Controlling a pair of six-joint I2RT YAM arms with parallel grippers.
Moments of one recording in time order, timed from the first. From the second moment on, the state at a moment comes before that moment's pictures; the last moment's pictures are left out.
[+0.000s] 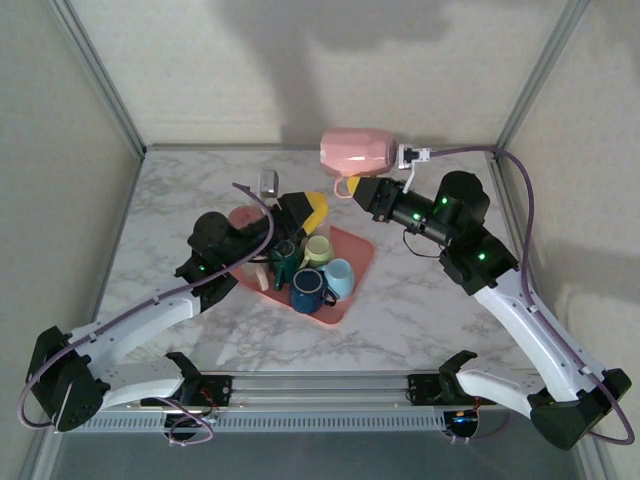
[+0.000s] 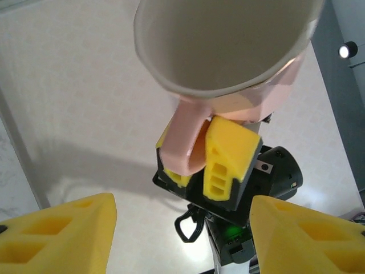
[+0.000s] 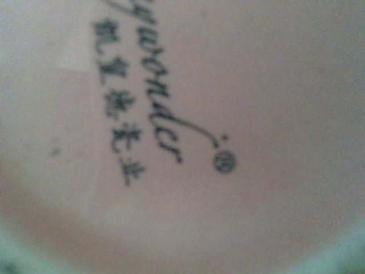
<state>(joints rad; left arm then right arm) -0.70 1.15 0.84 0.58 0.41 -1.36 0.60 1.05 1.19 -0.15 -0.40 0.72</state>
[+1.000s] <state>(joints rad) -0.74 1.28 0.91 0.81 0.33 -1.40 0.60 1.05 1.10 0.05 -0.48 0.98</state>
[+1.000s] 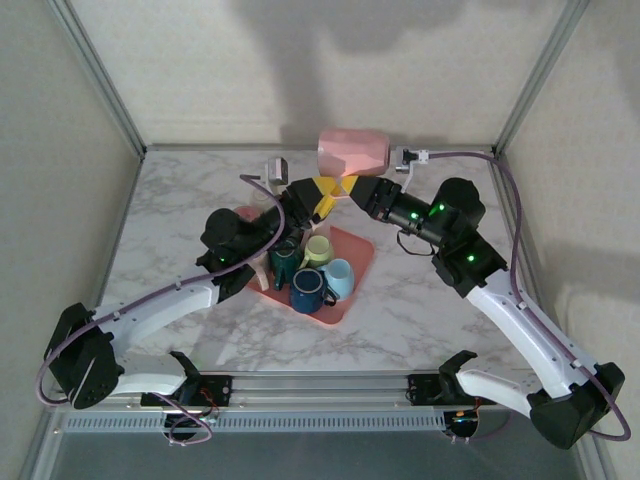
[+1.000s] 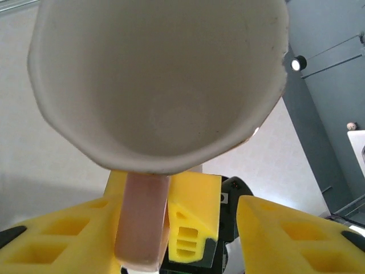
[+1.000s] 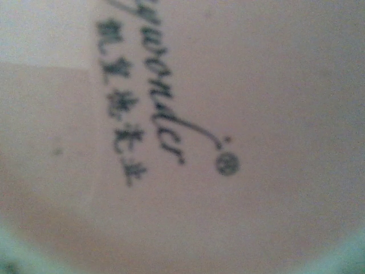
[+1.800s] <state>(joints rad) -0.74 1.29 0.91 0.79 0.31 -1.35 0.60 1.05 1.07 0.12 -0.50 1.04</state>
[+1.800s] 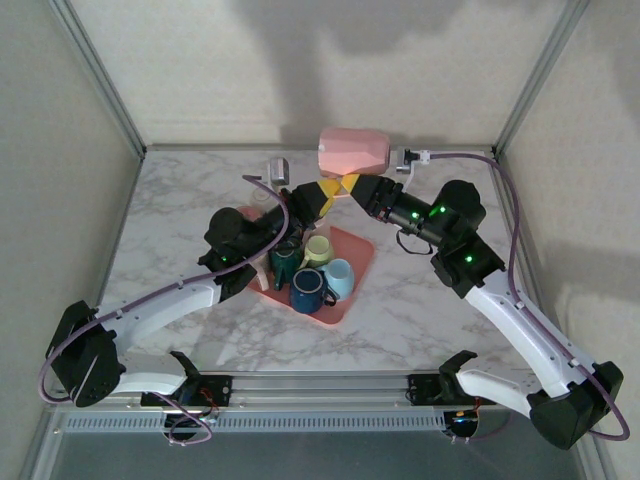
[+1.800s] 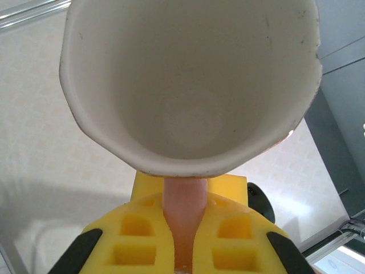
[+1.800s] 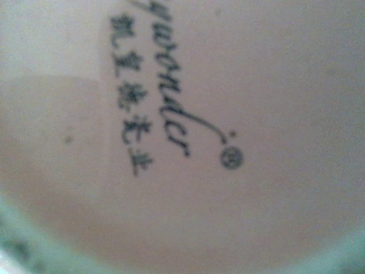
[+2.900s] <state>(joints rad) -0.73 1.17 0.92 0.47 0.13 -0.96 0.53 1.00 1.08 -0.08 -0.47 0.92</state>
